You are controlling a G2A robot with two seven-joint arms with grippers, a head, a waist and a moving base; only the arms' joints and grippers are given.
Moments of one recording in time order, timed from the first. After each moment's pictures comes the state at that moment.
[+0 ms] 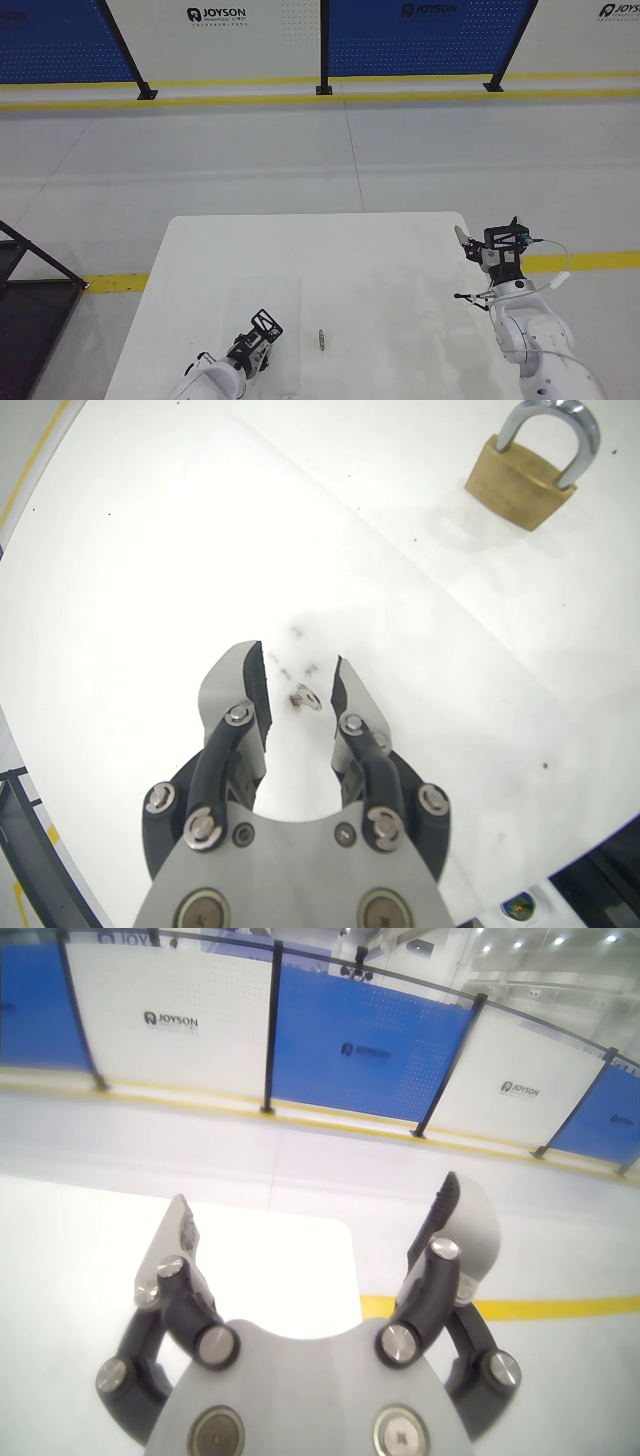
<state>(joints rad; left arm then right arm) 1.98 -1.14 -1.26 -1.92 1.69 -0.20 -0.56 -1.73 -1.15 1.60 -1.80 -1.33 0.00 0.00</state>
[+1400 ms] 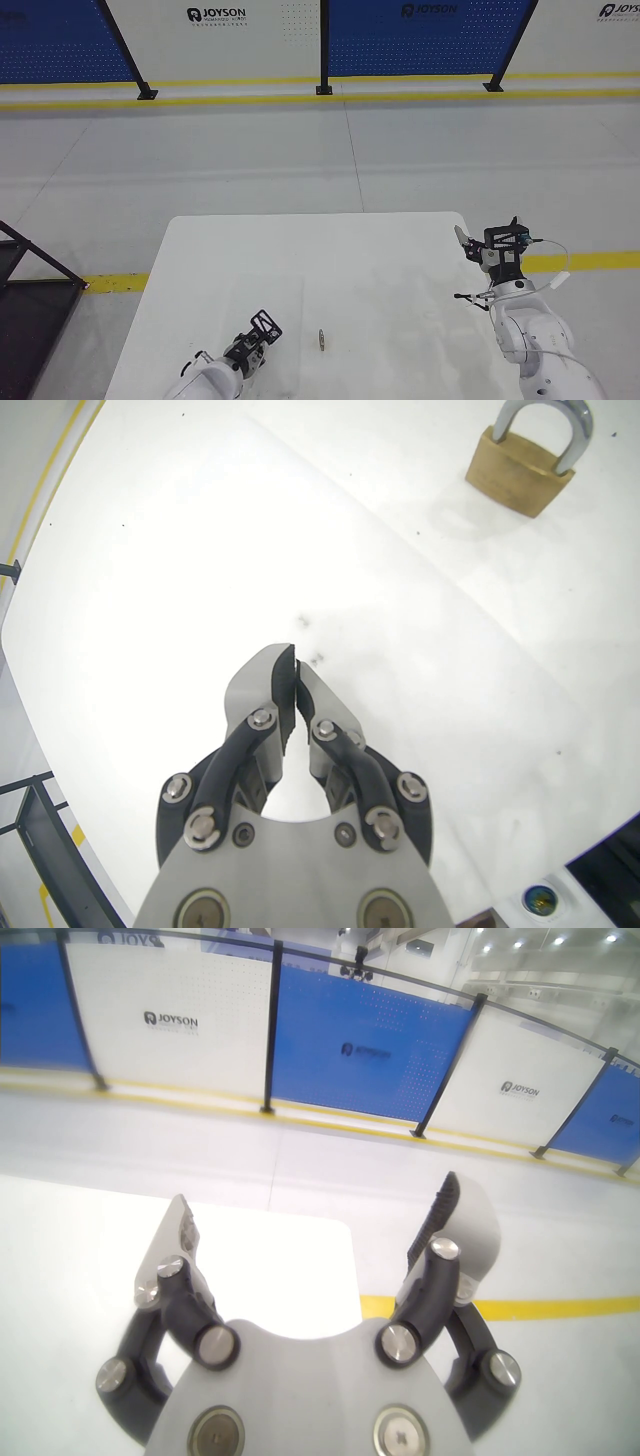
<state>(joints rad) 2.00 -1.13 -1.28 -1.95 1.71 -0.24 -0.55 -1.73 -1.15 1.60 -1.80 -1.33 0.00 0.00</state>
